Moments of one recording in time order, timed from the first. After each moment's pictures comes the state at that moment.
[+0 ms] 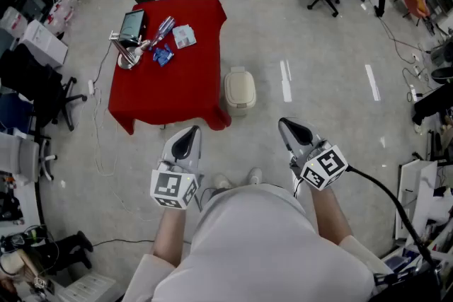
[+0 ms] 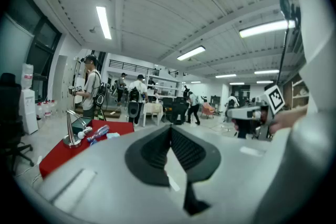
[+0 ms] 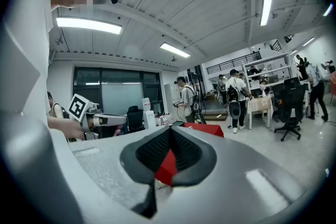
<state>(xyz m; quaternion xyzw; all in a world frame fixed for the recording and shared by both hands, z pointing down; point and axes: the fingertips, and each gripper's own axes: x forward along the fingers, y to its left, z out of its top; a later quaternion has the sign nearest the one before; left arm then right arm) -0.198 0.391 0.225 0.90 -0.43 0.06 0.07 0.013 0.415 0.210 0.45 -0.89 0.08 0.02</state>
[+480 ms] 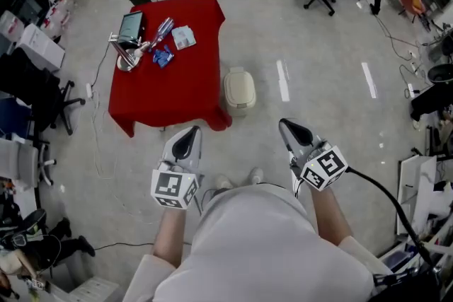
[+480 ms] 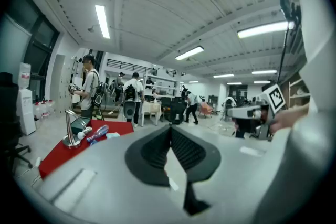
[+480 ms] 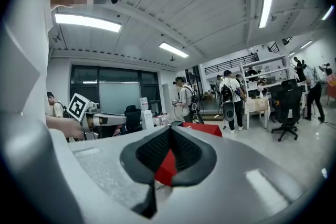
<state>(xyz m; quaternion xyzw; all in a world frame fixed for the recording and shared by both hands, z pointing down) -0.214 0.389 0.229 0.90 -0.42 0.06 0.07 -0.003 0.419 0.213 0.47 -0.88 0.08 0.02</state>
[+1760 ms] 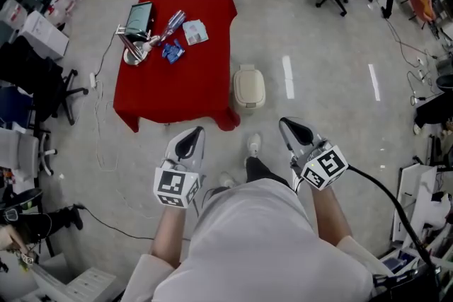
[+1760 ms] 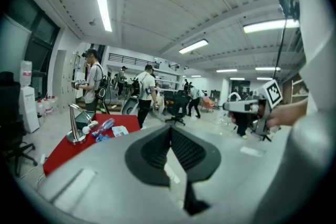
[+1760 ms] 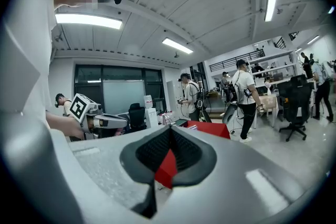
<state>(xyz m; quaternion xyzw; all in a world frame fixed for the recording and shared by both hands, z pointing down) -0.243 0.356 0.258 0.90 -0.42 0.09 0.09 -0.040 0.370 0.229 0.44 -0.89 0.08 0.03</state>
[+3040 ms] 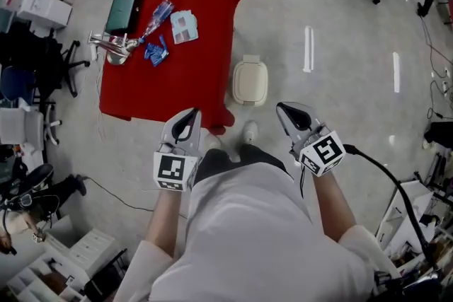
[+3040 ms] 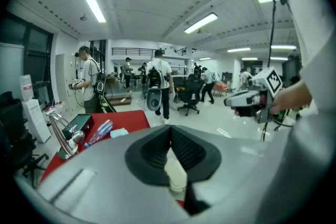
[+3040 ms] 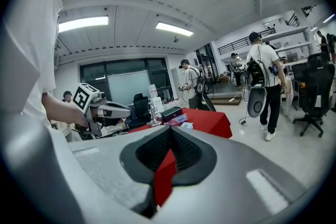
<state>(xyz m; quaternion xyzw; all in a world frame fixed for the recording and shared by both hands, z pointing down) -0.138 0.155 0.305 0.86 -0.46 0.19 0.08 0.058 0.151 0.302 0.36 -0.92 0.14 0.08</state>
